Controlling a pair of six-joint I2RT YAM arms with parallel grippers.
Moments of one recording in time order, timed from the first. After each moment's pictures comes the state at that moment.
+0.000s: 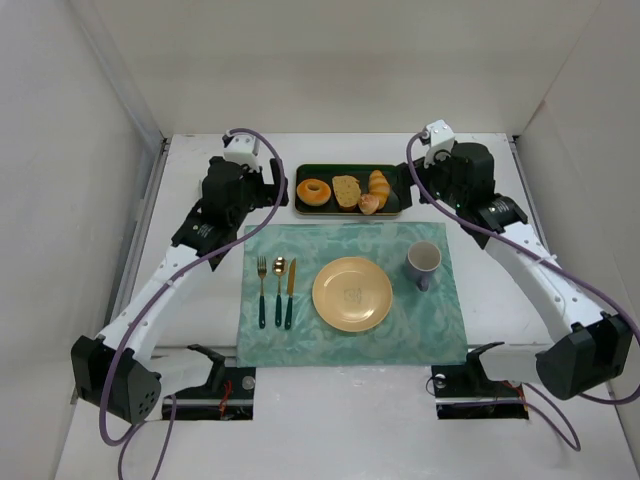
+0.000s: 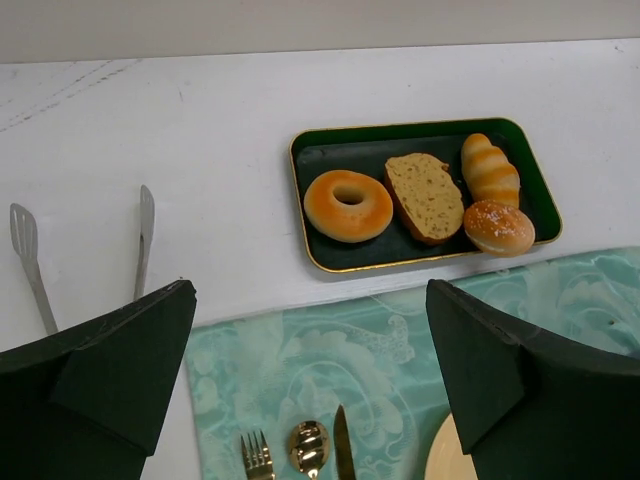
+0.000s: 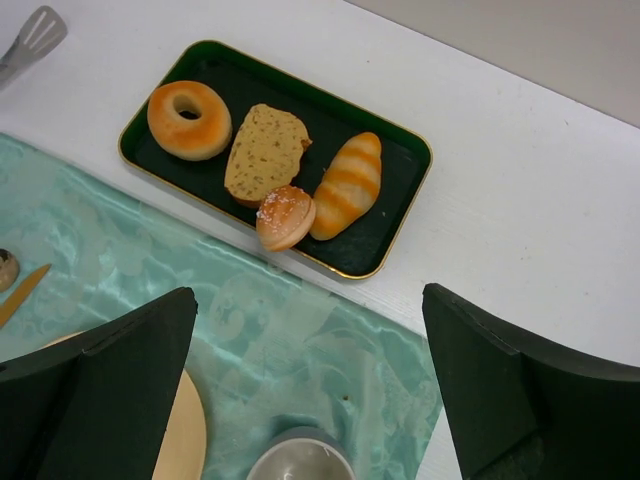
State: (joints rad) left arm -0.42 1.16 1.06 -0.19 -0.15 -0.19; right arm 0.35 1.28 1.21 -0.31 -0.09 -0.09
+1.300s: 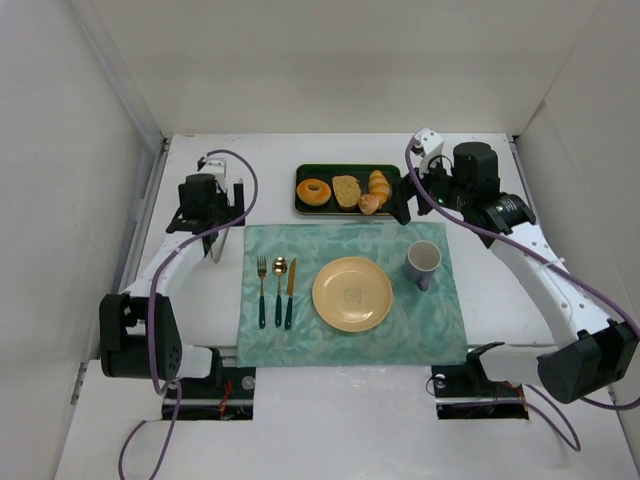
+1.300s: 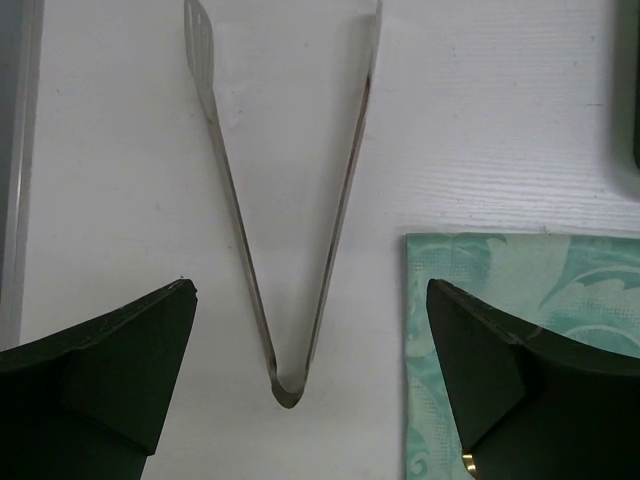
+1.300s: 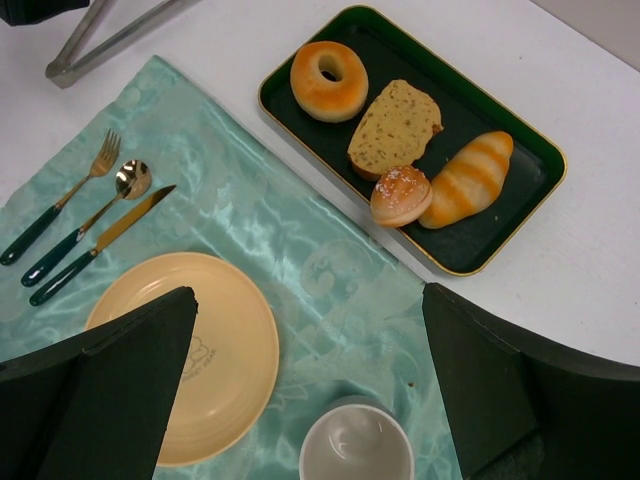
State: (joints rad) left arm -0.08 1.35 0.89 -0.16 -0.16 0.00; right arm 0.35 1.26 1.27 -0.47 -0.40 -0.15
